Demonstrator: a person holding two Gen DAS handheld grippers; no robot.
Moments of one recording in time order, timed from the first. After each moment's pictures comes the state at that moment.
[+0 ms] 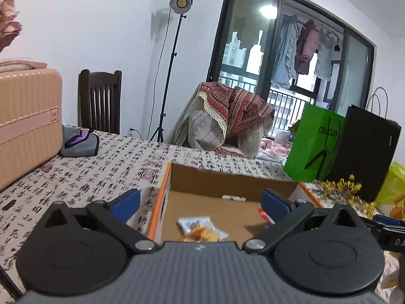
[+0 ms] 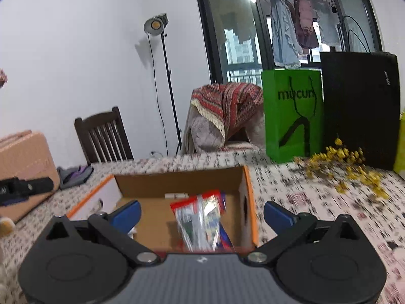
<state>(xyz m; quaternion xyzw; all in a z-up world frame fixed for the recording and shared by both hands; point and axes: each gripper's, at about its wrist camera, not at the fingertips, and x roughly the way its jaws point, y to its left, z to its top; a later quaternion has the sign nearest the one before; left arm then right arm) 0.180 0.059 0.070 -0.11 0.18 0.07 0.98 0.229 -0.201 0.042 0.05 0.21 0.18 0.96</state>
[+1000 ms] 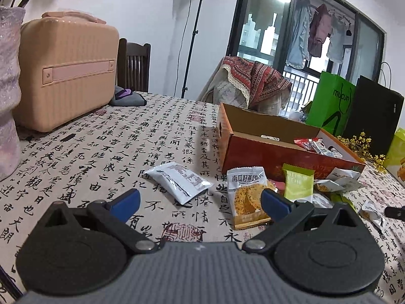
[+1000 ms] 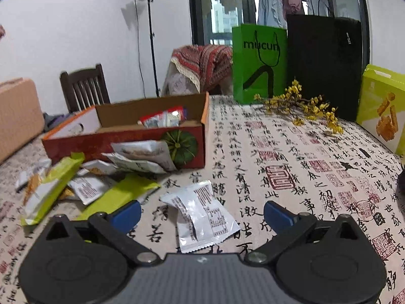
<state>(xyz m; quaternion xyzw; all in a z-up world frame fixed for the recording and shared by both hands) 0.054 0.112 -0.005 -0.12 0.22 0.10 0.96 0.147 -0.246 -0.031 0.01 0.28 0.13 0.95</state>
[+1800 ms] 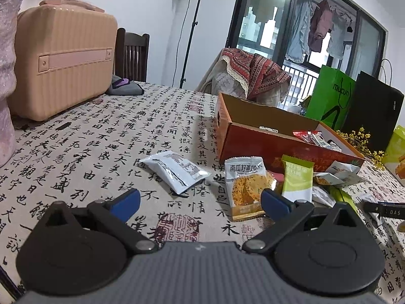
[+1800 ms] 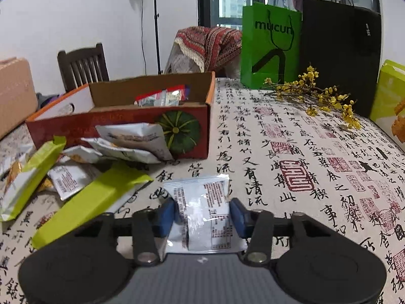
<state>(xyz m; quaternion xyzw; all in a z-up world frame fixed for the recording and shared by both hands) 0.058 0.110 -0.012 -0.12 0.24 0.09 0.96 0.186 -0.233 -0.049 -0.01 0.31 0.14 0.94</state>
